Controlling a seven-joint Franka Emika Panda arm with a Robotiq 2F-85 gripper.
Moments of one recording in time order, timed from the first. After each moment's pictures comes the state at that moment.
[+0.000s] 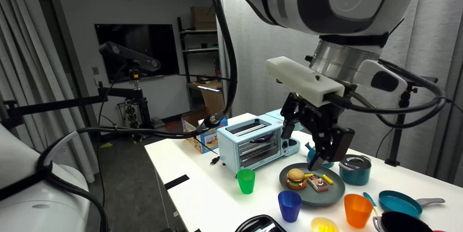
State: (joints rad) arm -0.06 -0.28 -0.22 -2.23 0.20 1.75 -0.06
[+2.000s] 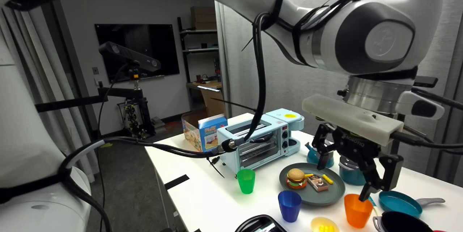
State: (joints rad) arm -0.10 -0.05 -0.20 -2.15 0.09 1.94 -0.22
